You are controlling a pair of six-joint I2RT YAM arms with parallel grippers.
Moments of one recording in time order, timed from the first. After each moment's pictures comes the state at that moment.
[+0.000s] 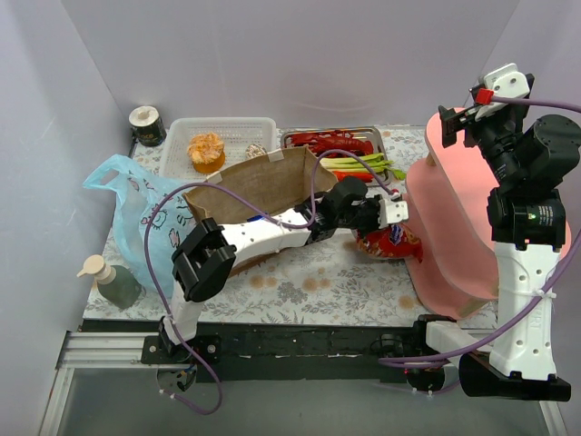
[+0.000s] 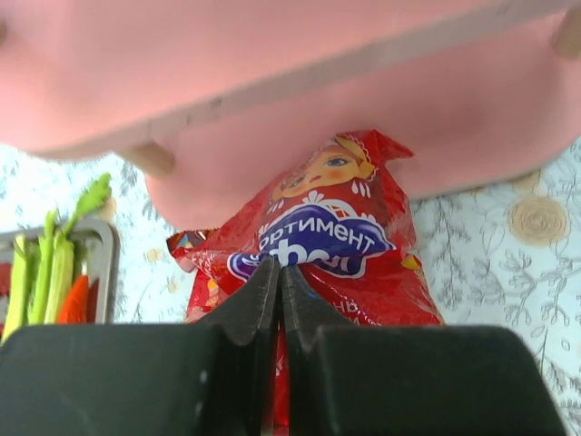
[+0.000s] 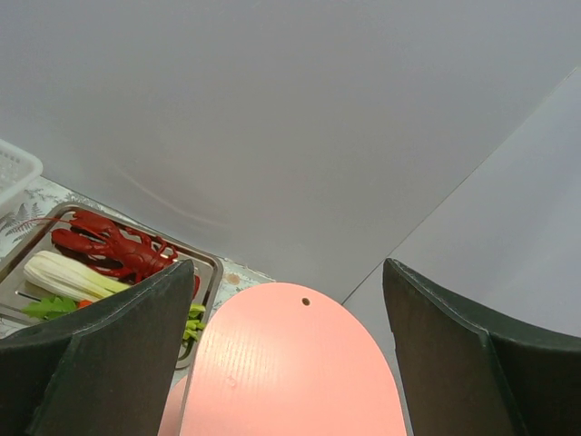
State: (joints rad) left arm -1.03 1.99 1.58 0.05 0.37 0.46; right arm -0.02 1.05 1.59 -0.39 -0.30 -0.40
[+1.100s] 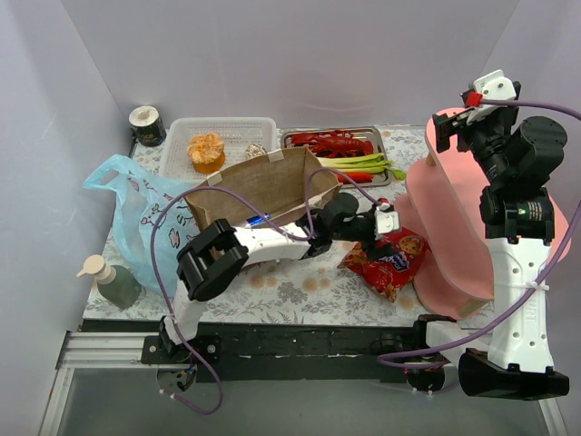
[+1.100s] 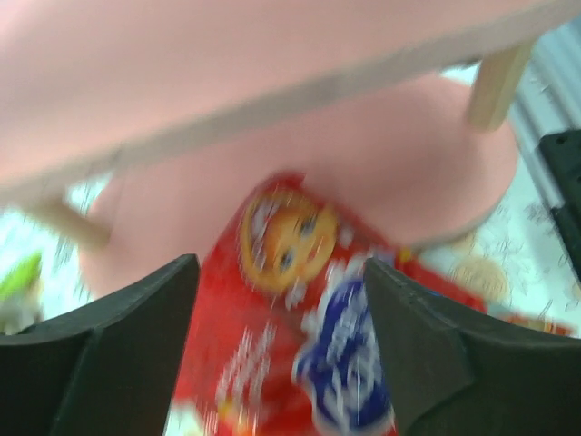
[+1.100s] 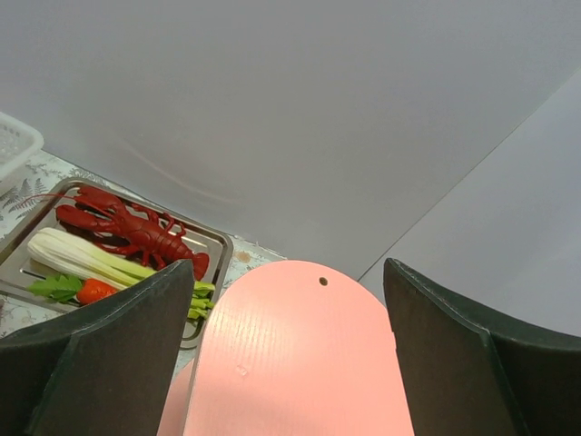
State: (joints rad) left arm -1.05 2.07 1.43 0.50 0.52 0.32; right arm -0.03 1.05 1.50 -0.36 -0.29 -0.39
